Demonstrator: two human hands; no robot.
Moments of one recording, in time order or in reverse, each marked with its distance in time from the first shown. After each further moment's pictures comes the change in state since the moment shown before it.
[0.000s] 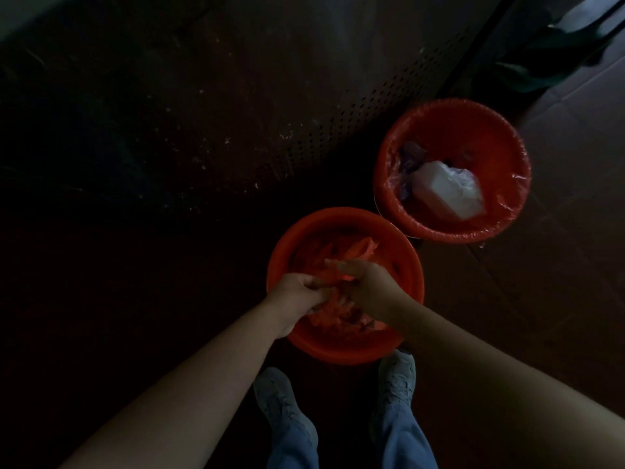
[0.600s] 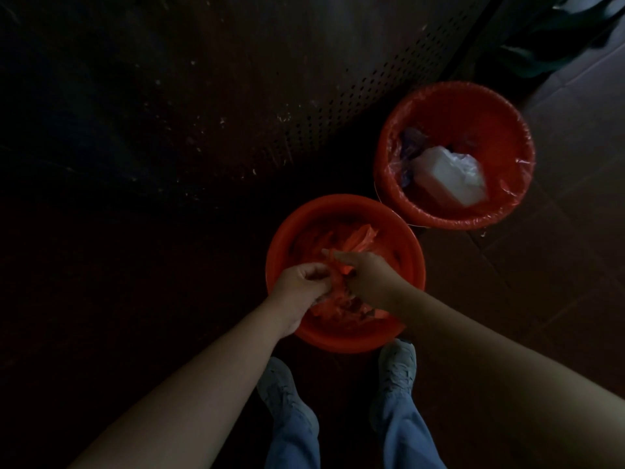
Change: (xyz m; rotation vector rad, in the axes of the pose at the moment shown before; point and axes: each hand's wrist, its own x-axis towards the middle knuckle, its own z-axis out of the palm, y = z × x) left_hand -0.010 -0.010 0.013 -0.092 0.028 0.087; right_hand 0.006 0.009 0.004 -0.136 -0.066 -0.054
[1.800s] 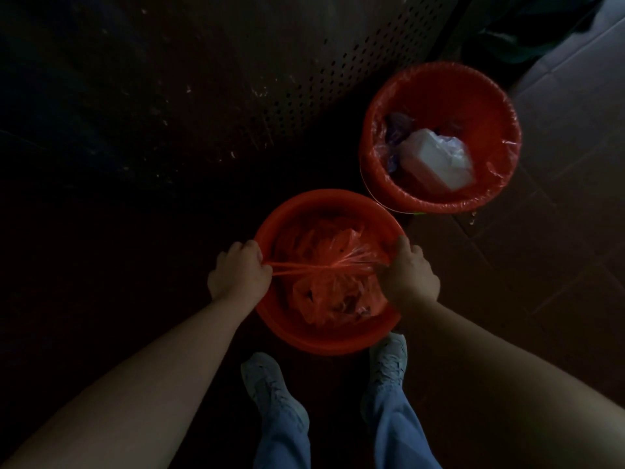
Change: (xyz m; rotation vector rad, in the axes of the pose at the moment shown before) left_hand 0.025 -0.018 -0.052 1.197 0.530 0.147; right_hand -0.025 0.072 0.004 -0.257 0.439 0.534
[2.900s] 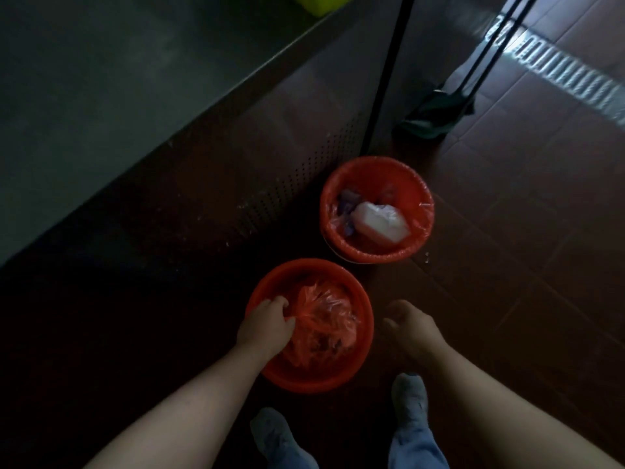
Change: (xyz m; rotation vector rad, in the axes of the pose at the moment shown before) left_hand -0.068 0.073 -0.076 -0.008 -0.169 0.251; right_hand -0.075 0.061 -0.102 0.330 -0.139 0.055
